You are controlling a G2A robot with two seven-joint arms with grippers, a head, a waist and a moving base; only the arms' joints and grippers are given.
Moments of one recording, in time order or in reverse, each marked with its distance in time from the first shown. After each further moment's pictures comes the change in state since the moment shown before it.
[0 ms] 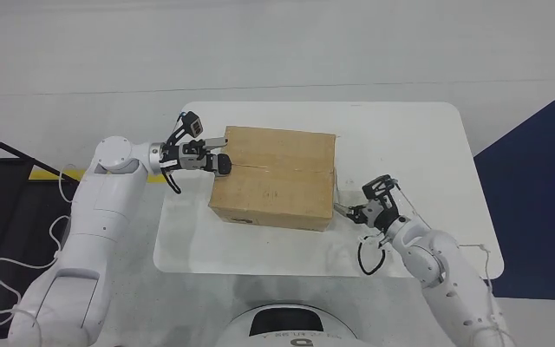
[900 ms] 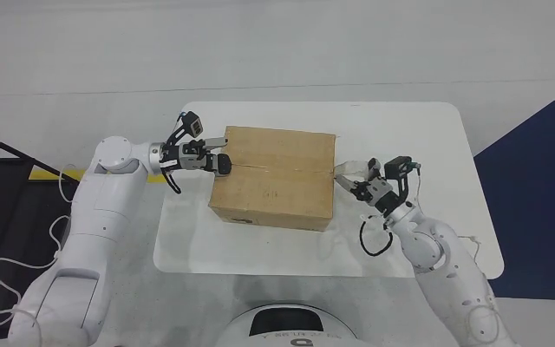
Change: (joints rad) left arm 0.000 0.000 0.000 0.000 0.000 0.000 0.000; right arm 0.095 -0.027 -0.011 0.108 0.232 -0.085 -0.247
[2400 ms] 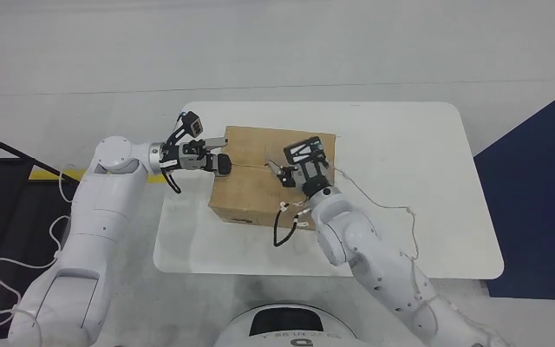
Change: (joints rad) left arm 0.000 0.000 0.000 0.000 0.000 0.000 0.000; right arm 0.315 -0.146 -0.559 -0.242 -0.538 0.792 0.392
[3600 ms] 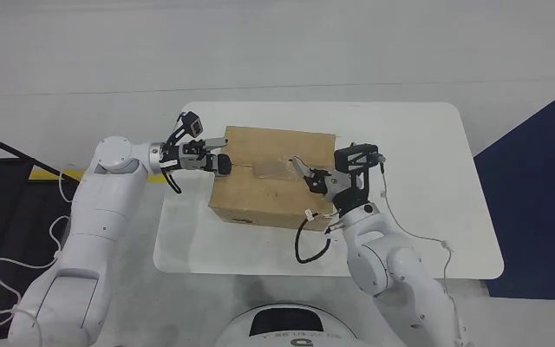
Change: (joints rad) left arm 0.000 0.000 0.000 0.000 0.000 0.000 0.000; right arm -0.328 -0.002 0.276 -0.309 0.105 -0.092 -0.124
